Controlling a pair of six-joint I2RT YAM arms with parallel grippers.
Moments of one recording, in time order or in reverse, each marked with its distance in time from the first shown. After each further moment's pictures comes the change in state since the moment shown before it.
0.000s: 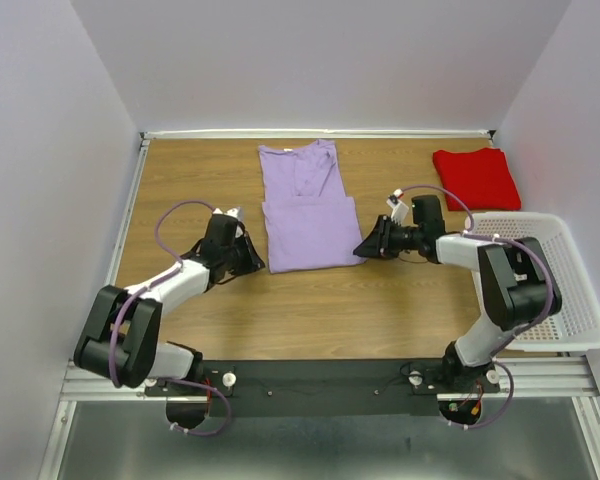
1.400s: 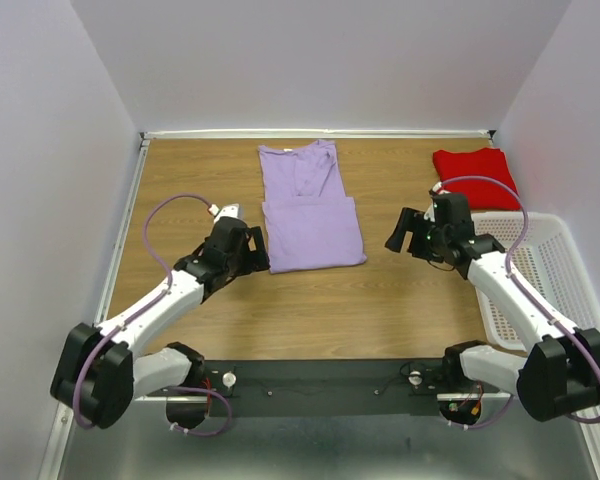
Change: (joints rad) left arm -0.129 -0.273 0.063 -0.284 -0.358 0.020; right arm 0.034 -0.548 0.082 -0.642 0.715 -0.064
